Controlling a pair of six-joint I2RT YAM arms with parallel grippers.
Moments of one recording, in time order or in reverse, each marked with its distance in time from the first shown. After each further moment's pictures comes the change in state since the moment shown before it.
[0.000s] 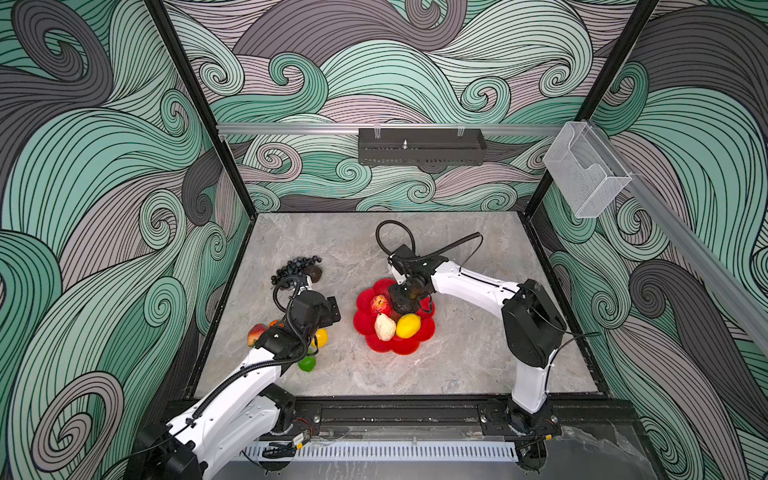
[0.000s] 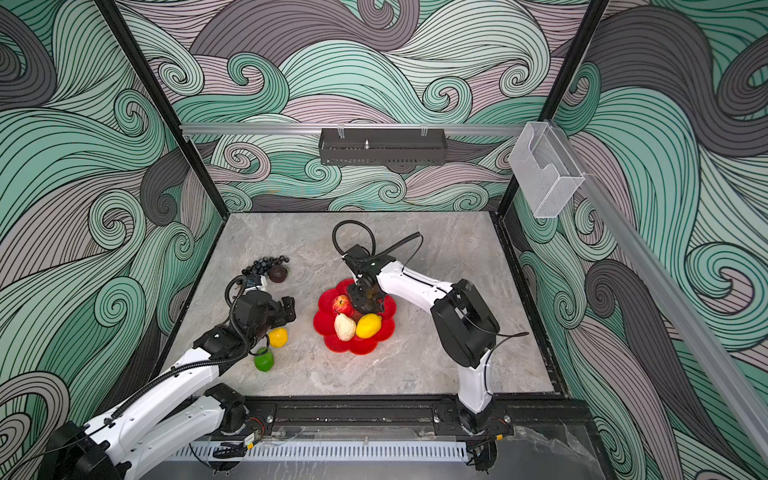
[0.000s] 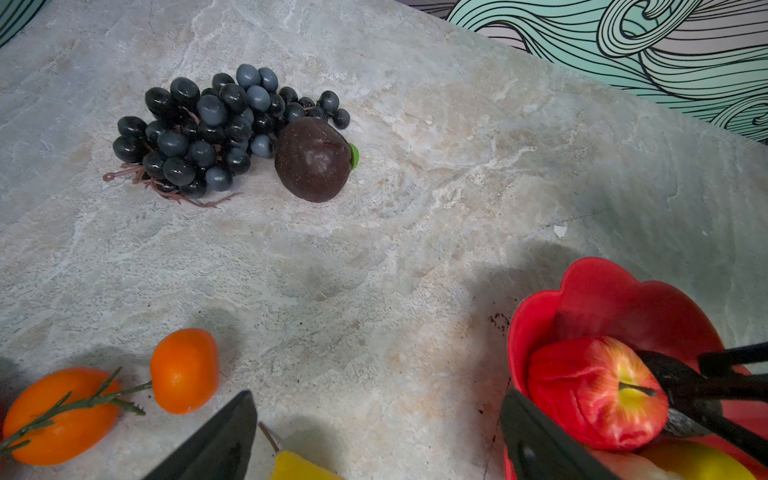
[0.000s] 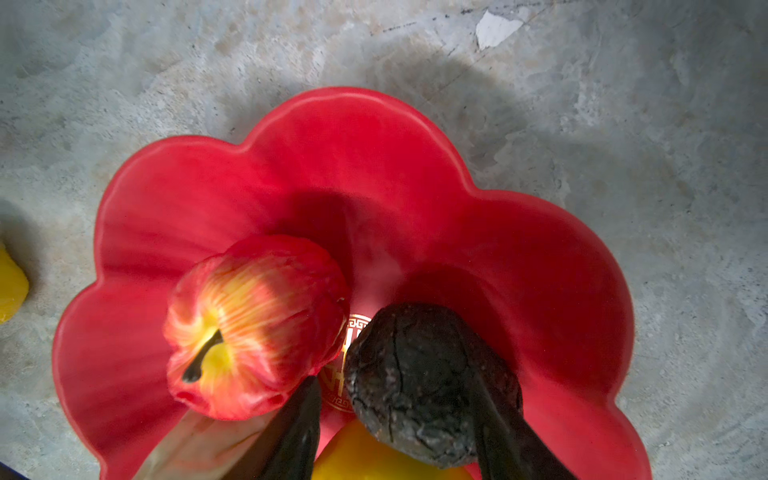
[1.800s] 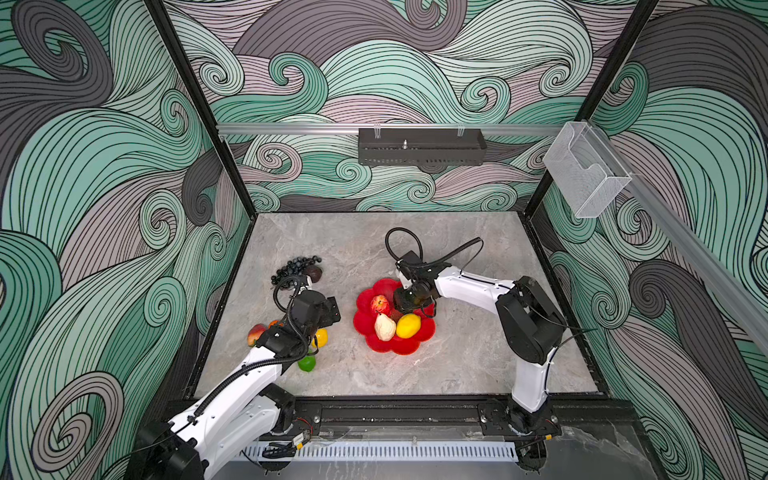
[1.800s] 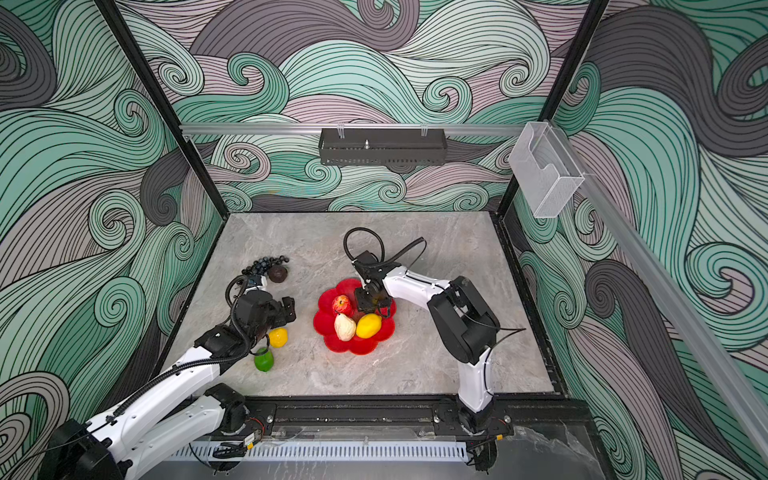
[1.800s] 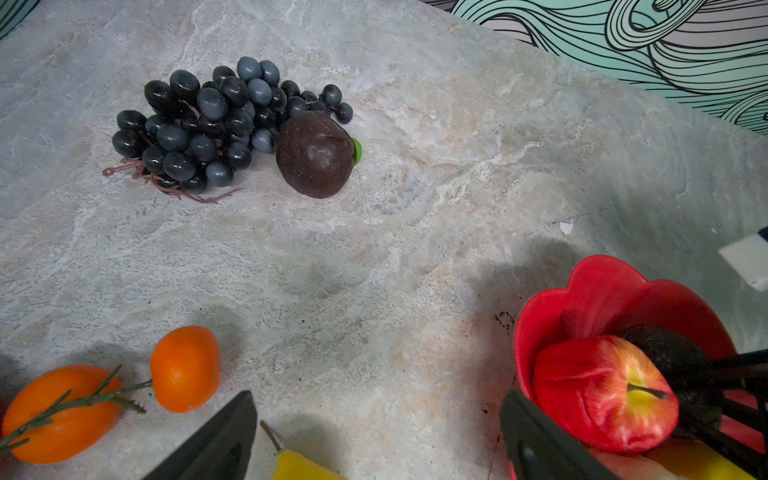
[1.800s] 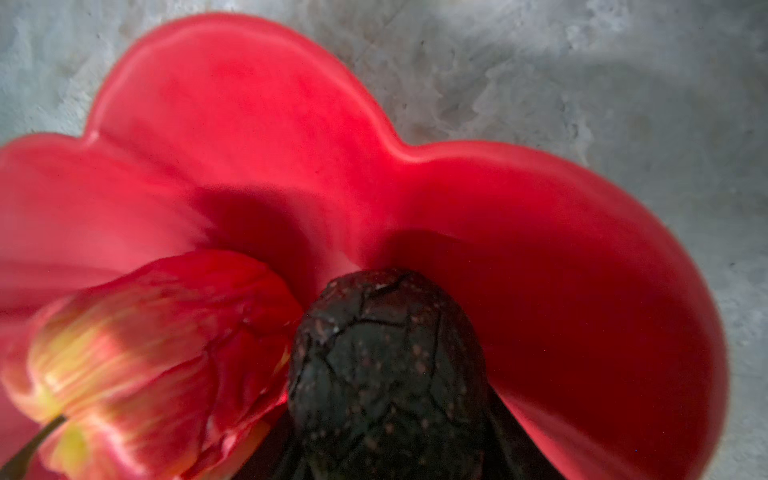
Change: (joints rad) left arm 0.006 0.013 0.000 0.001 0.003 0.000; right arm -0.050 0.023 -0.131 0.142 -0.084 0.084
